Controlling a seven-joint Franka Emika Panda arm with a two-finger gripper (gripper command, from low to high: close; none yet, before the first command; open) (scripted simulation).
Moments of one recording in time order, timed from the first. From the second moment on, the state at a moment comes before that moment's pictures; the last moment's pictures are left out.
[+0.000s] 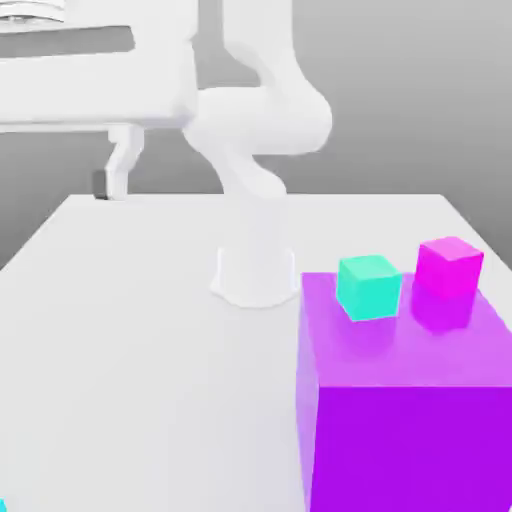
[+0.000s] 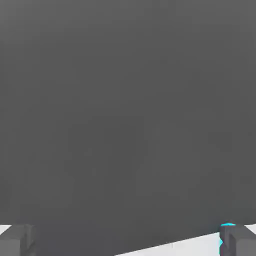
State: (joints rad) arm -0.10 -0.05 -0.21 -2.12 0.11 2.41 0.68
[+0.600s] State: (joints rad) arm -0.29 0.60 -0.23 -1.97 0.24 2.55 0.55
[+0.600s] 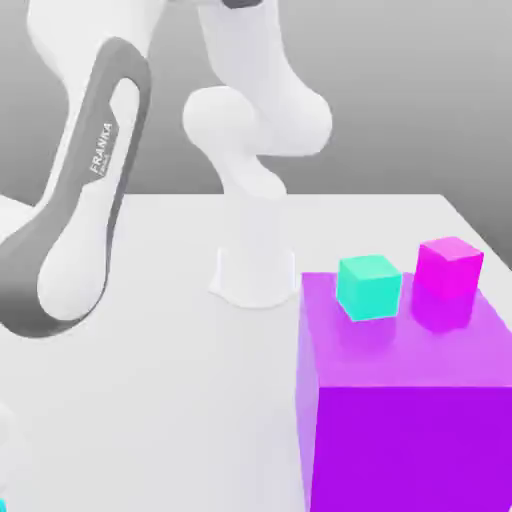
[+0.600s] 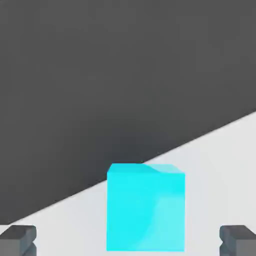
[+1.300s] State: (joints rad) arm -0.10 0.25 -0.11 -2.11 0.15 2.35 0.48
